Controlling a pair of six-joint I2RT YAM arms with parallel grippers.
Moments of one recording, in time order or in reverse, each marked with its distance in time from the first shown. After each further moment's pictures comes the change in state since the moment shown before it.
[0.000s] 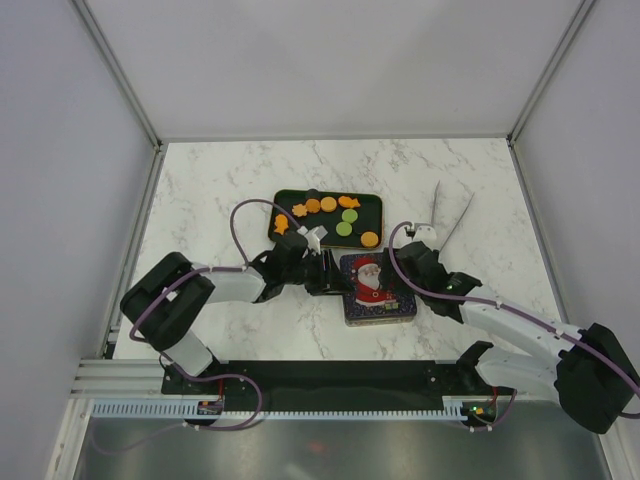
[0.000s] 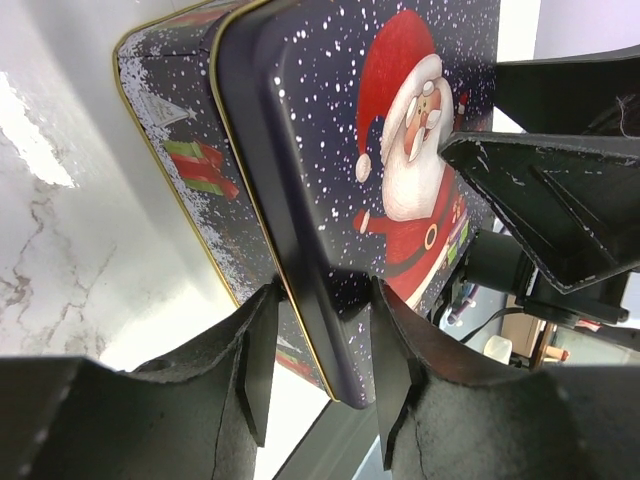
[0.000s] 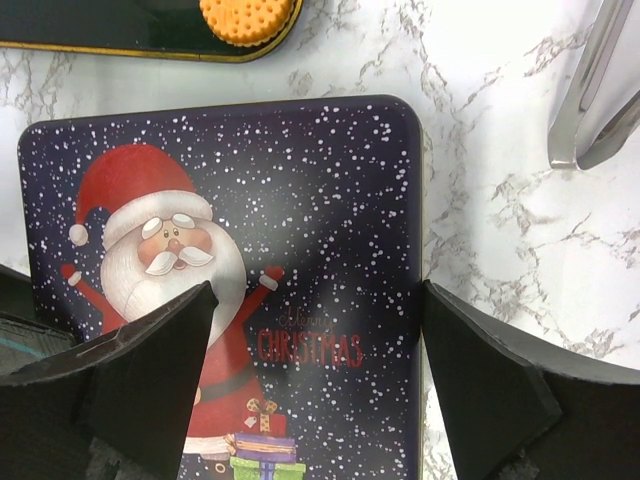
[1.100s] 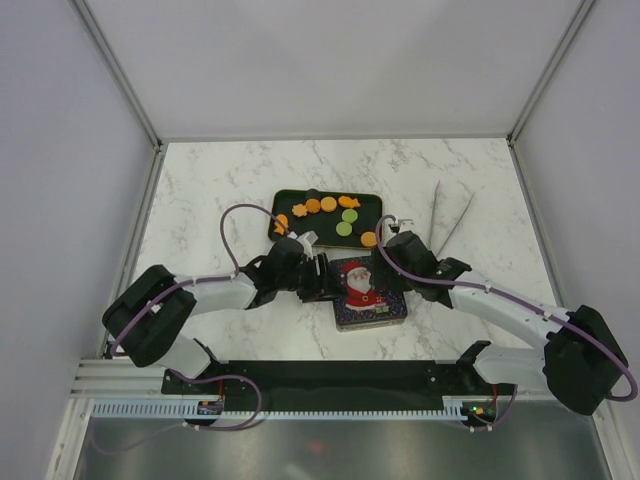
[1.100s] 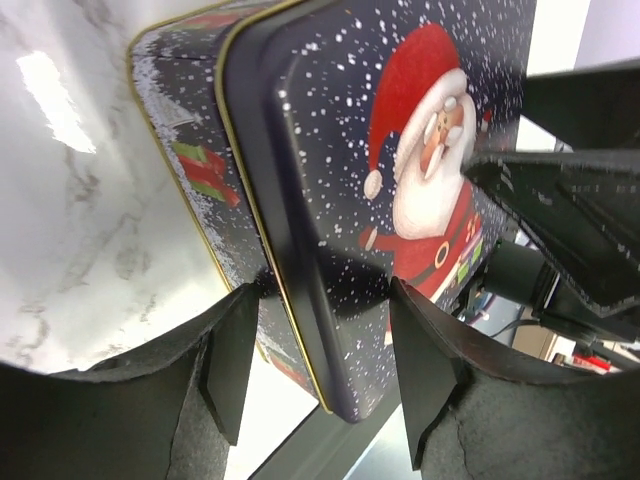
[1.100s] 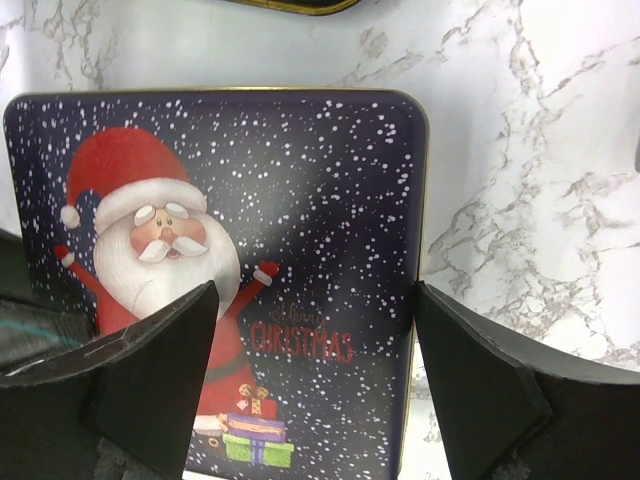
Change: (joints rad) left arm -0.014 -0.124 -0.051 -0.126 -0.109 -0.034; right arm 0.002 0.096 0.119 -0.095 -0.117 -0.045
